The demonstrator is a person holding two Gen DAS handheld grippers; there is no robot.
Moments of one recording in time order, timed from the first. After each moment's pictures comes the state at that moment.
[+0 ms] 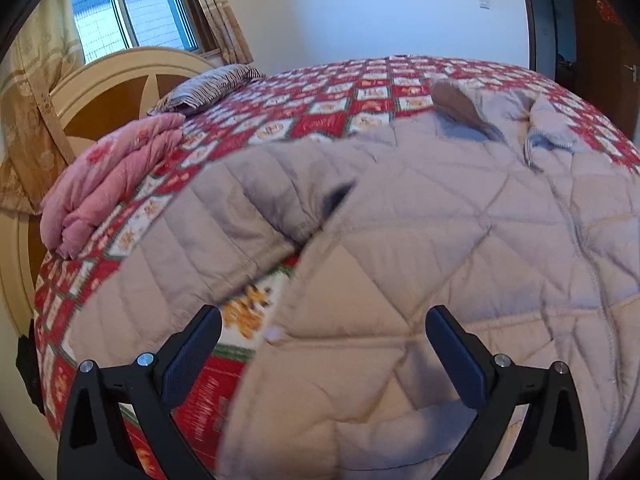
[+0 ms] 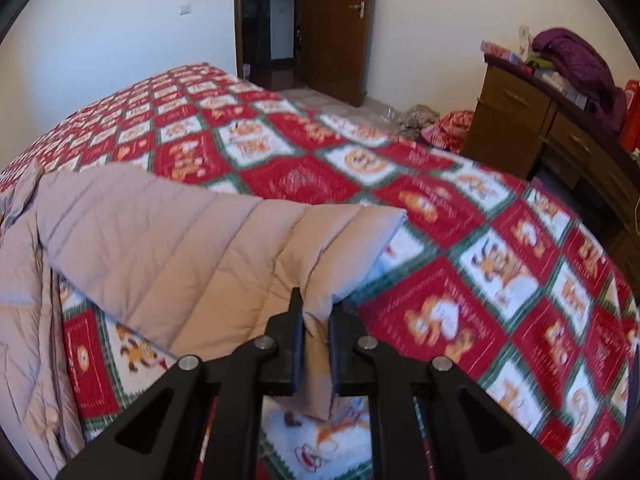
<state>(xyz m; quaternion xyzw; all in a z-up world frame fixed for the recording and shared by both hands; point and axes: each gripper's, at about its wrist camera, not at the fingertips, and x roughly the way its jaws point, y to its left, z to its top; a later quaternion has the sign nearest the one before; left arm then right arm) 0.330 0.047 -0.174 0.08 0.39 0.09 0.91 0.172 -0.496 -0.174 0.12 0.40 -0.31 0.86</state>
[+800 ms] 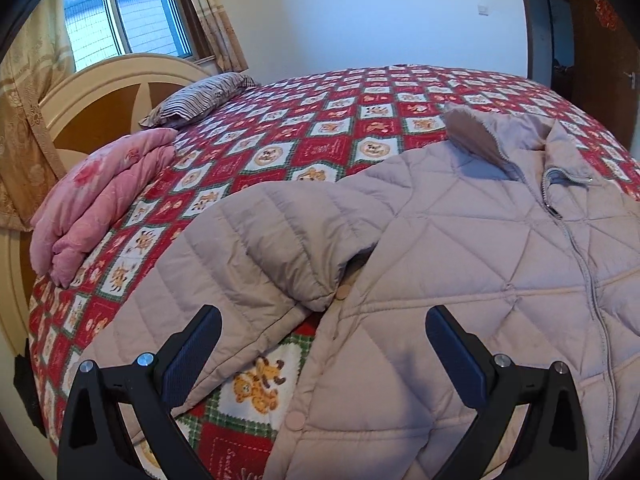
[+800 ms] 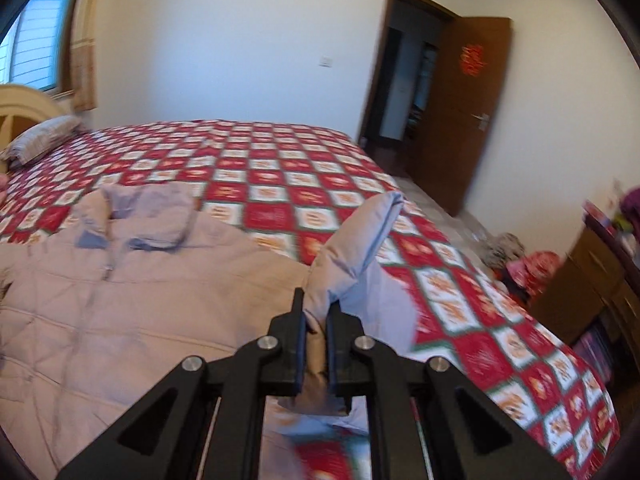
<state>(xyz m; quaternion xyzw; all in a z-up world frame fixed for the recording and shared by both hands) 0.382 0.060 -0.162 0.07 0.39 0.07 0.92 0.325 -0.305 -0.090 -0.04 0.31 -0.15 0.94</state>
